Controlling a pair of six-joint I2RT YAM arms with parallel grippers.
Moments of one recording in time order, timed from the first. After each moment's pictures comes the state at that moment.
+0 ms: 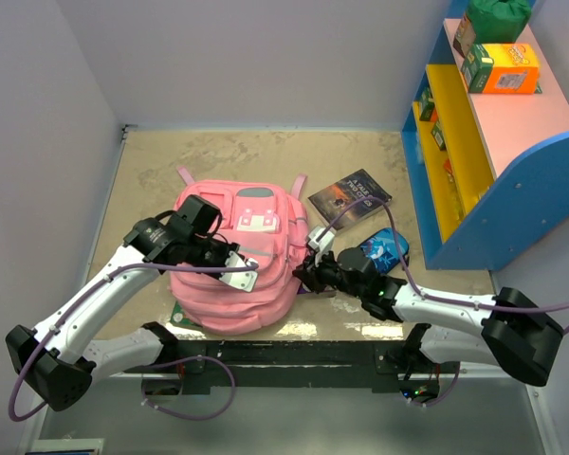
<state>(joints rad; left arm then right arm) -0.61 1.07 1.07 -1.08 0.44 1.32 0.94 1.16 0.40 0.41 -0.03 0.18</state>
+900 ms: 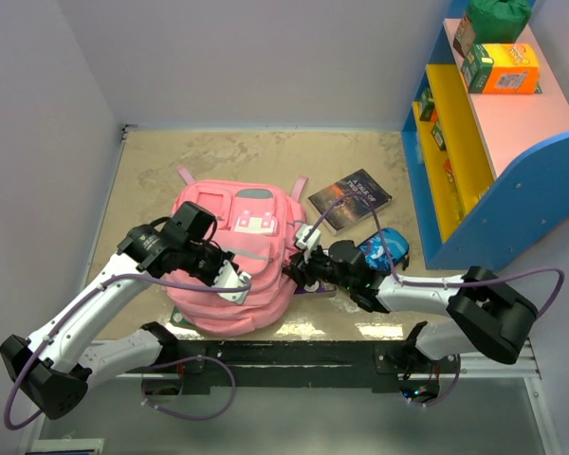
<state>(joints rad) -0.61 1.02 1.04 -1.12 0.41 1.44 0.90 1.35 0.44 0.59 -0.12 0.03</state>
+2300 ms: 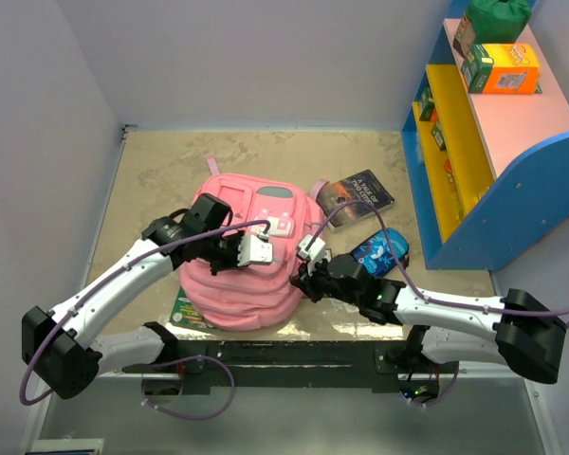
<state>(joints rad) -0.61 1.15 1.01 -0.91 0.43 0.89 1.06 1.13 0.45 0.25 0.04 0.17</state>
